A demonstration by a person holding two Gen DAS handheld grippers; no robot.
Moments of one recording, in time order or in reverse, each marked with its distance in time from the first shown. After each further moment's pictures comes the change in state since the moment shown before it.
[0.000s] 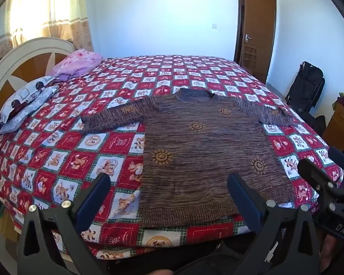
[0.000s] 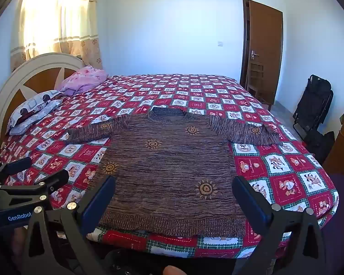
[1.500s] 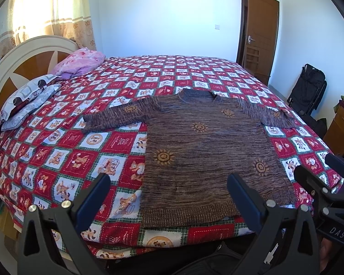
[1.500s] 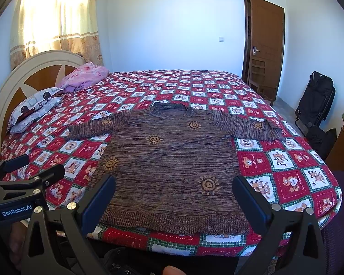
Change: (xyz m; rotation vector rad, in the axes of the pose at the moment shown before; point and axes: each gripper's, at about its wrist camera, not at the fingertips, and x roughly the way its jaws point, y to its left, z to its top) left arm 0.004 0.007 -0.001 -0.045 0.014 -0.004; right arm 0.009 0.005 -0.008 -0.005 0.024 0.003
